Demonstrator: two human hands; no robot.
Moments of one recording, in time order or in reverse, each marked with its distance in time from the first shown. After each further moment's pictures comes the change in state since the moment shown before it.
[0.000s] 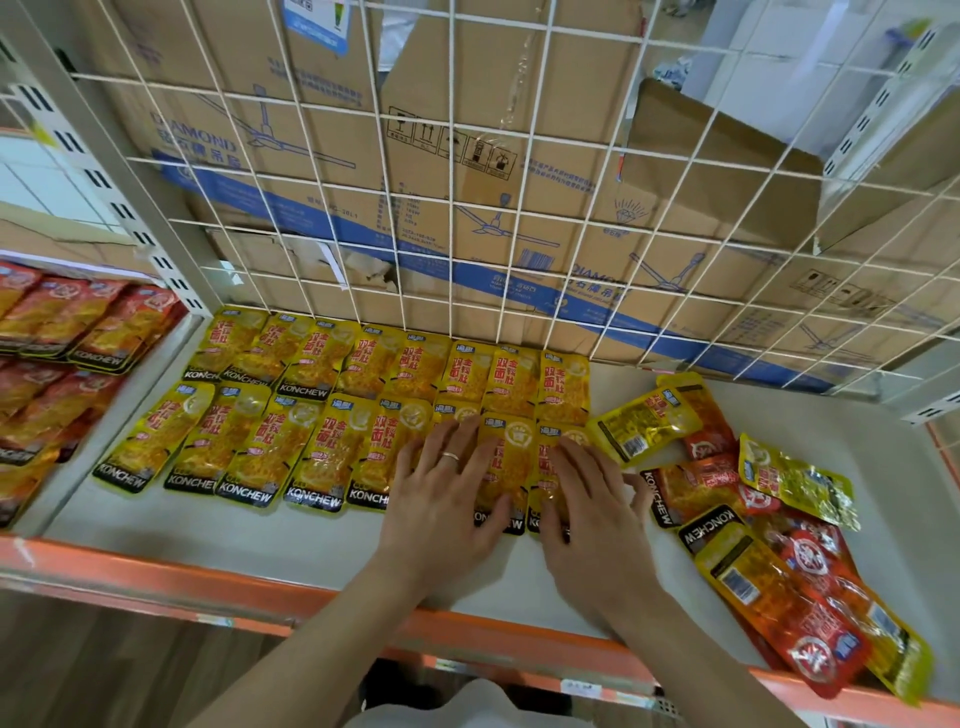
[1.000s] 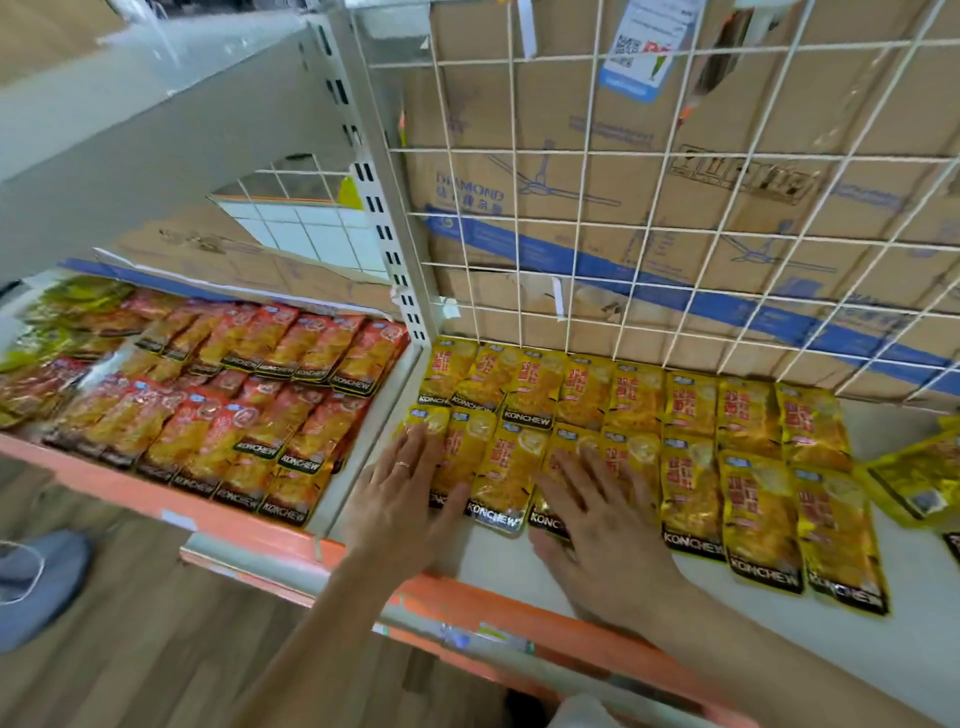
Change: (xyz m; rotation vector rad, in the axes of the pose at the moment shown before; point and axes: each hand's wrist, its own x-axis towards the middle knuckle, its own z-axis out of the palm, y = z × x) left_hand -0.068 -0.241 -0.094 0.100 -0.215 -0.404; right_hand 0.043 -0.193 0.066 -0.037 -0.137 -0.391
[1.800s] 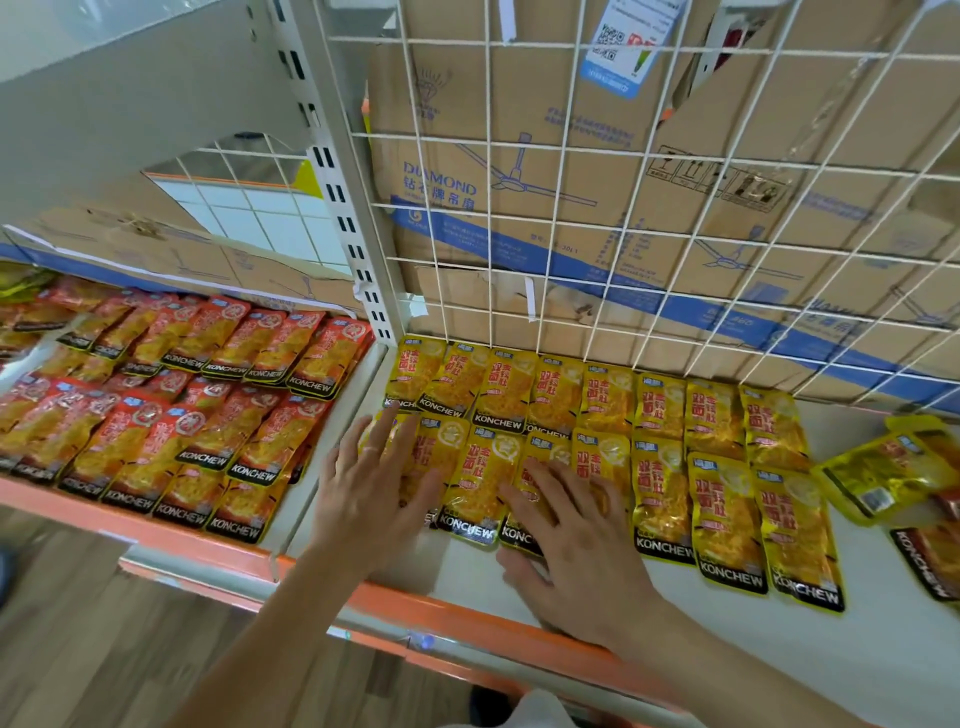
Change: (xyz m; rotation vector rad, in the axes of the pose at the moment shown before) left_hand 0.020 0.007 -0.014 -0.042 0.015 0.050; right_hand -0.003 -0.002 -0.003 0.027 0.003 -0.008
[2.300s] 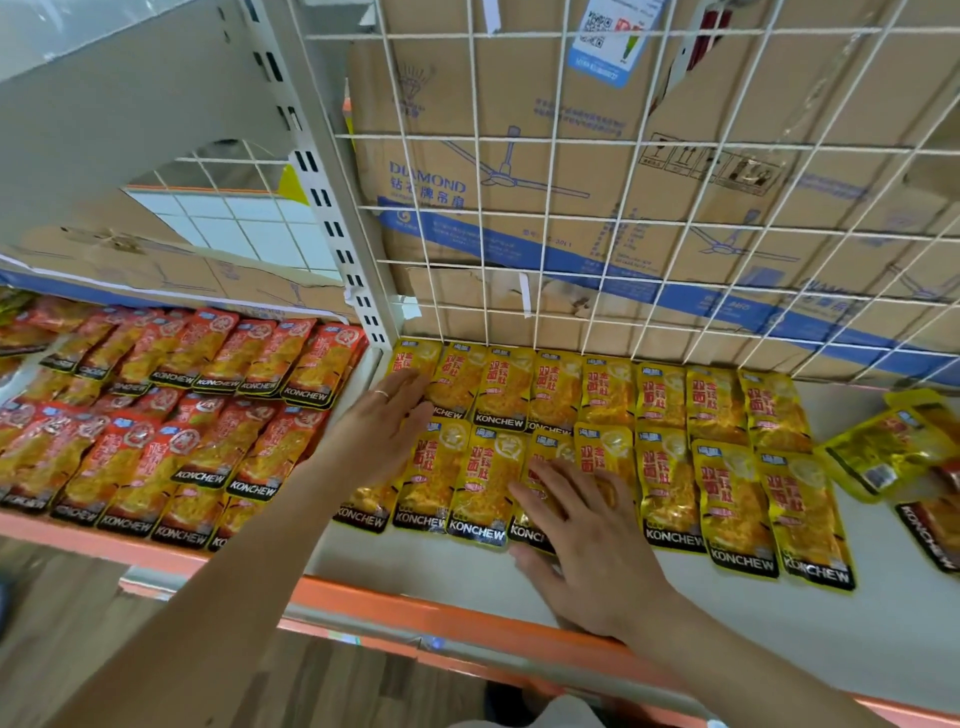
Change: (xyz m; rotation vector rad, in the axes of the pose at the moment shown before) left_hand 0.087 -0.028 -0.005 -0.122 -0.285 0.147; right_hand 0.001 -0.001 0.001 -0.005 0.044 0.005
